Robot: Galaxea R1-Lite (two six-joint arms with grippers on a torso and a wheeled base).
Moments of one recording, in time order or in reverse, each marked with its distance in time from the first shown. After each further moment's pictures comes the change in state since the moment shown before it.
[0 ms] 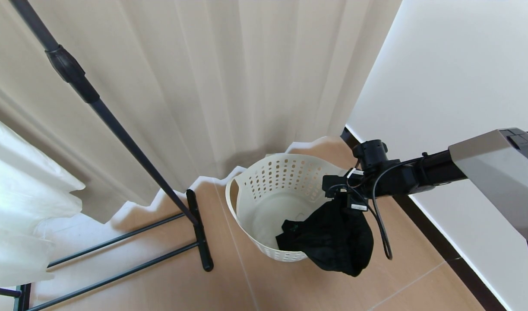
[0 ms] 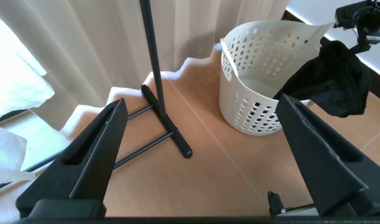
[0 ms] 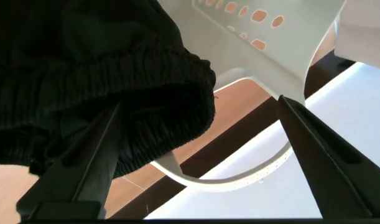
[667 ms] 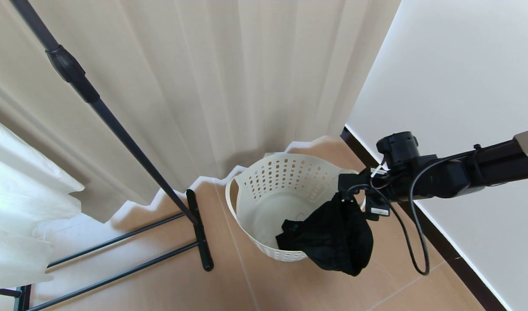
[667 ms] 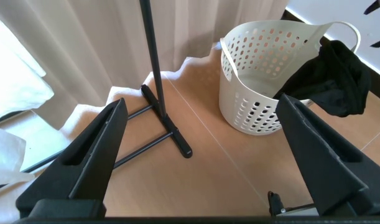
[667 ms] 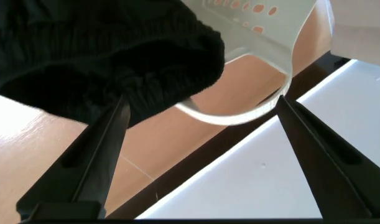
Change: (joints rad) left arm 0.000 0.000 0.000 0.000 0.000 0.000; right arm -0.002 -0.242 0.243 -0.001 0.059 0.001
